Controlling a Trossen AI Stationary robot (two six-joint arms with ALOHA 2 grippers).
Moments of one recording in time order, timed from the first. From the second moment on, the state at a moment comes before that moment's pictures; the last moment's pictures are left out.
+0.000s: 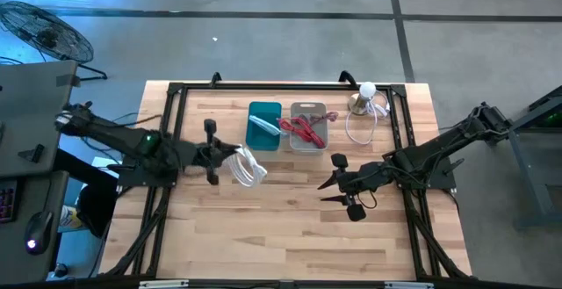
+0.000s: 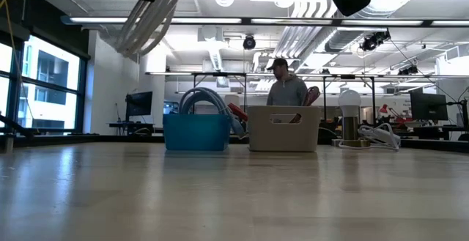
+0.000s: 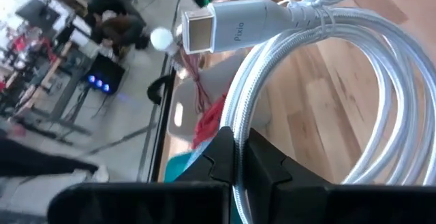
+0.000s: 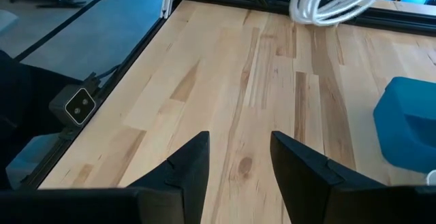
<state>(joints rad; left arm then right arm) -0.35 0.88 0.79 -0.36 -0.64 0.39 0.40 1.16 0.74 -0.05 0.15 0.07</state>
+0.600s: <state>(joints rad) 0.23 0.80 0.50 0.13 0.00 0.53 0.40 1.16 0.74 -0.06 0.15 0.07</state>
